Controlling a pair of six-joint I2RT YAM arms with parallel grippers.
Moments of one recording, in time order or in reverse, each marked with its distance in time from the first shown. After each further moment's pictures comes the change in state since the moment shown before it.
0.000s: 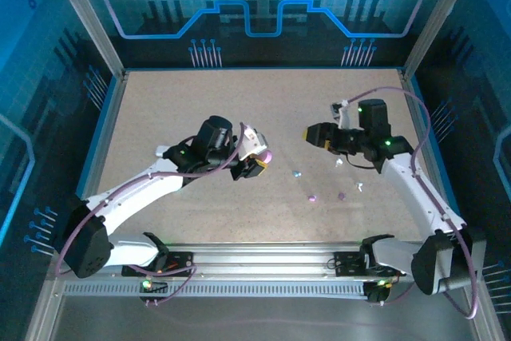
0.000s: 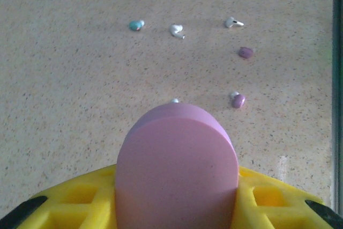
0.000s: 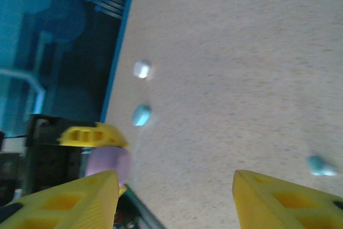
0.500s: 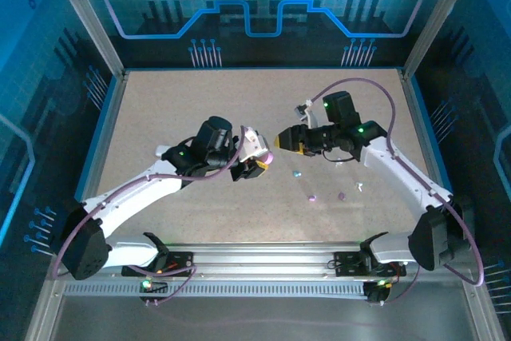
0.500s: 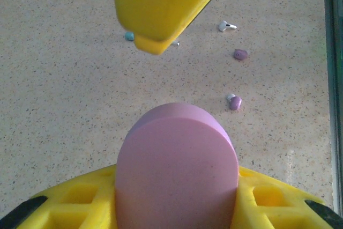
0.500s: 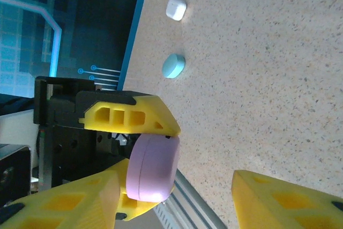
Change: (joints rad) left arm -0.010 -0.017 0.000 0.003 0.000 0.042; right arm 0.205 0.163 0.135 -0.073 -0.048 0.004
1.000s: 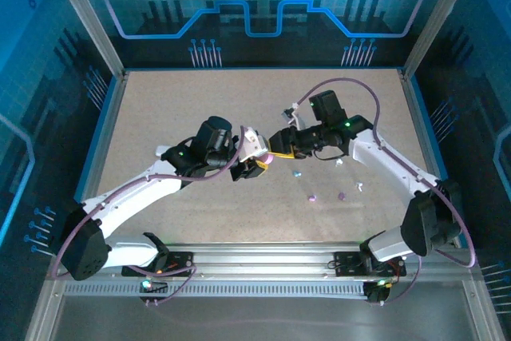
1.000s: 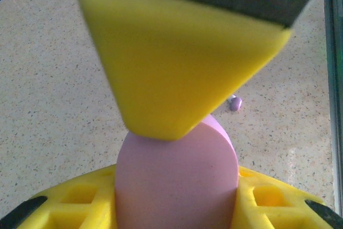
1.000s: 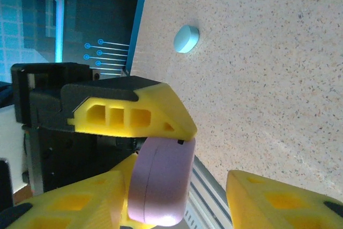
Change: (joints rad) left arm -0.002 -0.002 0.000 0.002 0.000 0.007; right arm 0.053 0.106 0.065 -0.052 -0.066 -0.014
